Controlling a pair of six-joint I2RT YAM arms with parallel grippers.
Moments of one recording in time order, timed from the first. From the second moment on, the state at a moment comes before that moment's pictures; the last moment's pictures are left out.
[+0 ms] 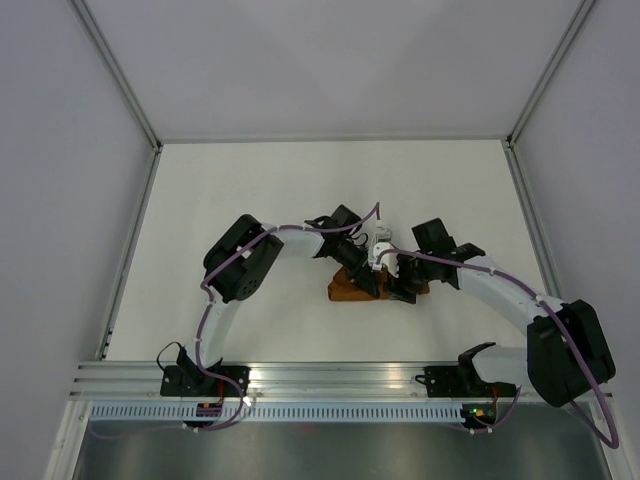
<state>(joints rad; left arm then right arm) -0.77 2.20 1.36 -0.16 1.00 0.03 0.40 1.27 0.70 -0.53 -0.56 -0.90</state>
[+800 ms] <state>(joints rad) -0.74 2.26 1.43 -0.28 1.07 0.01 0.57 1.38 0.62 -0.30 -0.36 -0.88</state>
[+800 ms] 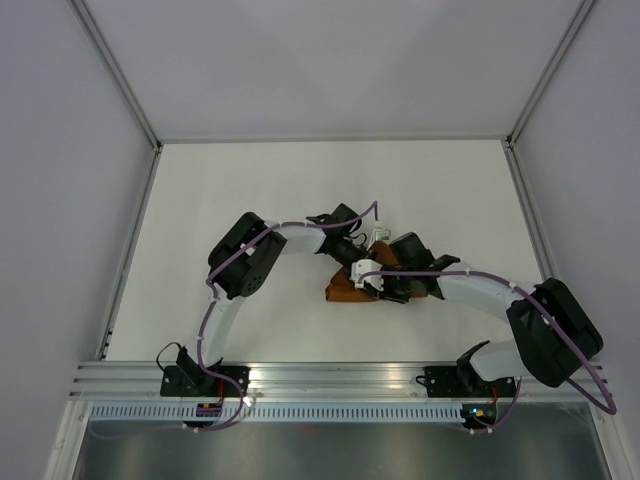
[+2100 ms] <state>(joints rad) -0.40 1.60 0.79 0.49 0.68 -0.48 0.32 1.93 1.17 -0.92 -0.76 -1.02</state>
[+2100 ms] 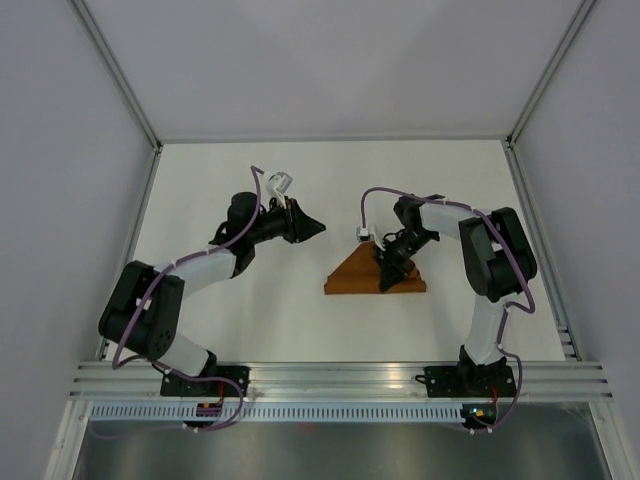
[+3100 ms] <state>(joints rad) -1.13 1.66 0.79 0.34 0.05 0.51 0.30 2.07 1.25 -1.11 -0.86 -1.00</state>
